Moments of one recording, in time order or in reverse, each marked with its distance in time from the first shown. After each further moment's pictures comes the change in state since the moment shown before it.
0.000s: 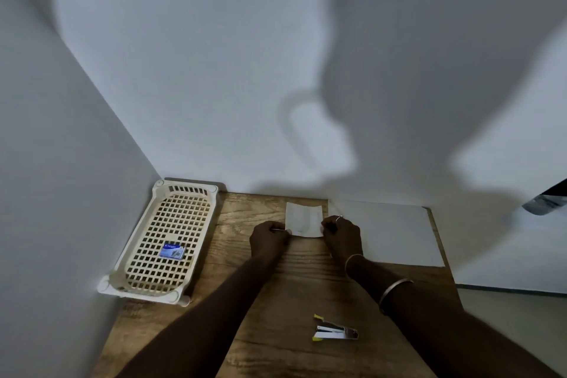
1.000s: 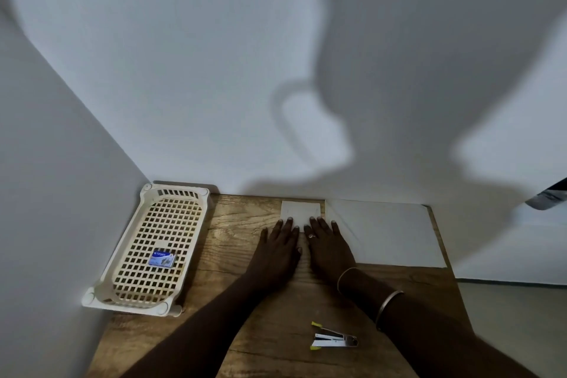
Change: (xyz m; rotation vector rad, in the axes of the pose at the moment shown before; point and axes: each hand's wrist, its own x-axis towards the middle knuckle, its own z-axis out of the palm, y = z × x) left_hand 0.017 -0.041 0.017 1.132 -0.283 0.737; right_hand 0.006 0.026 0.035 -0.818 -0.279 -0.434
